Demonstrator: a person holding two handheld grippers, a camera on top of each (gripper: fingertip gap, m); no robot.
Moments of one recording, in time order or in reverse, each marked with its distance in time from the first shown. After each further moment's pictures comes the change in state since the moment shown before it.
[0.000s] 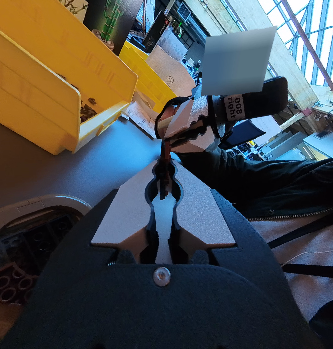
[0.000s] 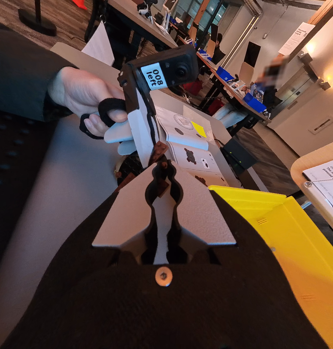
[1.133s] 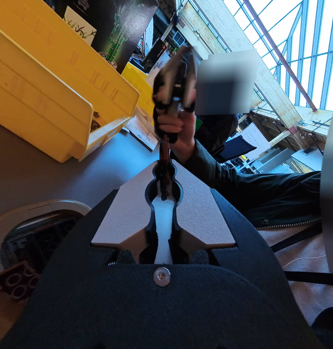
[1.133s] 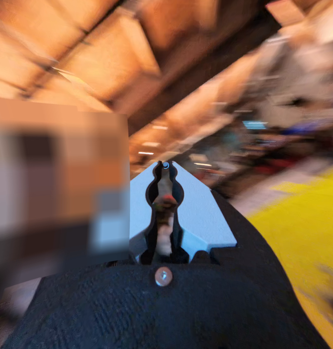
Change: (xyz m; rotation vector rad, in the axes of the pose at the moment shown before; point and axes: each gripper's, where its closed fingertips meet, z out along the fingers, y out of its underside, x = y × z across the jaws) left arm -0.003 -0.014 -0.008 0.090 0.025 -0.029; right arm 0.110 -0.029 -0.099 0.863 -0.242 1.156
